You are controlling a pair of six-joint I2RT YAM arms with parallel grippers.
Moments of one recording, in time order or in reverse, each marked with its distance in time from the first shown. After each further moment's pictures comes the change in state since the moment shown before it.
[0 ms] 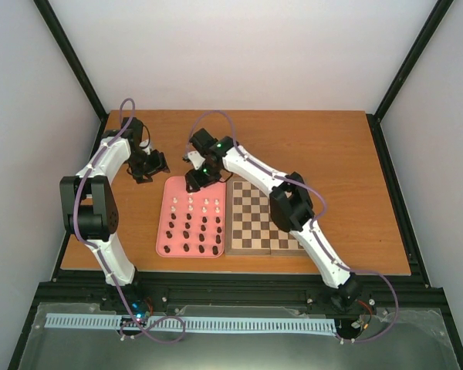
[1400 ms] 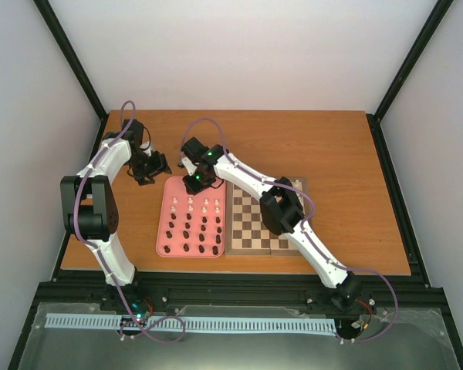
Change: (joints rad) left arm 0.000 0.000 -0.026 0.020 0.037 -0.016; right arm 0.051 0.132 0.107 0.027 0.124 0.004
